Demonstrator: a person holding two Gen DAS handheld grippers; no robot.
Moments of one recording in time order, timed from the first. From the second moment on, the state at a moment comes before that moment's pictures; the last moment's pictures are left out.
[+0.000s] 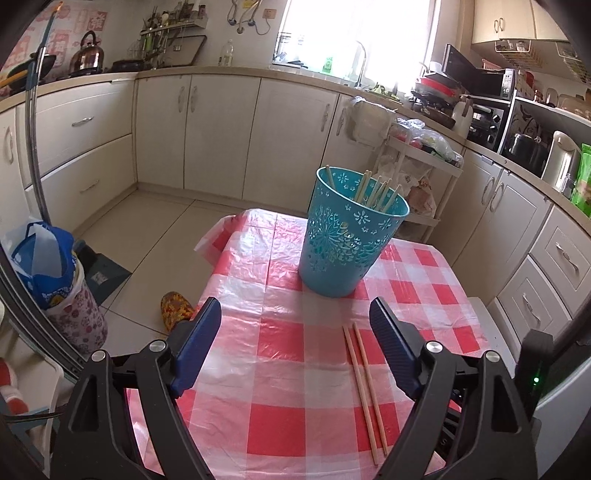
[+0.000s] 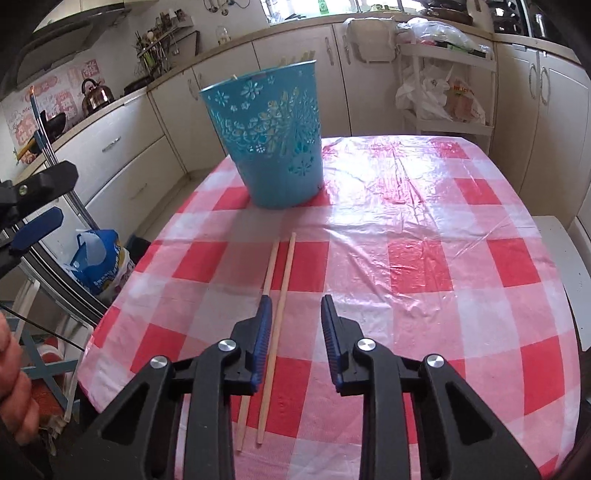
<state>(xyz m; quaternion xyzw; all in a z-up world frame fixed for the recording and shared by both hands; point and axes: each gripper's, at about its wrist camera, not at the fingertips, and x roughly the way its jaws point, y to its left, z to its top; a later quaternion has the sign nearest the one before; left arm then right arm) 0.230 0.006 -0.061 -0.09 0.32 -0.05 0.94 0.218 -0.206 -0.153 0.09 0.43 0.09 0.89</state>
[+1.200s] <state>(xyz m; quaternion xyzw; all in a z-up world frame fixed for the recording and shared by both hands) 0.251 -0.090 -0.178 0.06 0.46 -0.12 0.88 0.200 -0.243 -0.179 0.07 0.48 0.09 0.87</state>
